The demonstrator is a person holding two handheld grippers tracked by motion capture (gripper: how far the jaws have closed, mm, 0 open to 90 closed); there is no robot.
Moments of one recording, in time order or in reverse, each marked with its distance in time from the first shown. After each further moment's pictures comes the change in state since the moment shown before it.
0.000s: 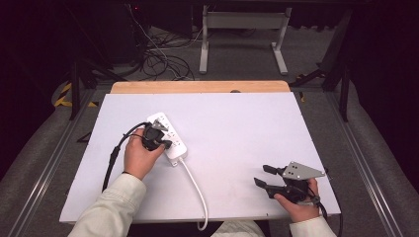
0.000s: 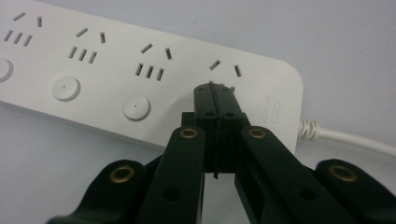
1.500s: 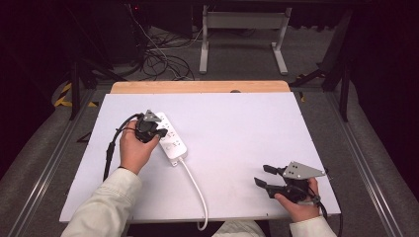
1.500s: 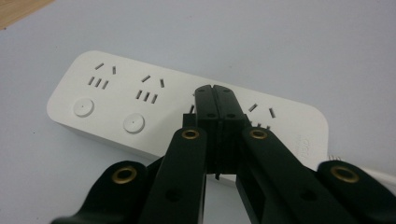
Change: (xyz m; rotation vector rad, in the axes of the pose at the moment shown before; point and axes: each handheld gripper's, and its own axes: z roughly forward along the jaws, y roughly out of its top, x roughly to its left) left arm 0.017 0.010 -0.018 -0.115 0.071 -0.004; right arm -0.002 -0.001 0.000 -0.001 0.005 0.009
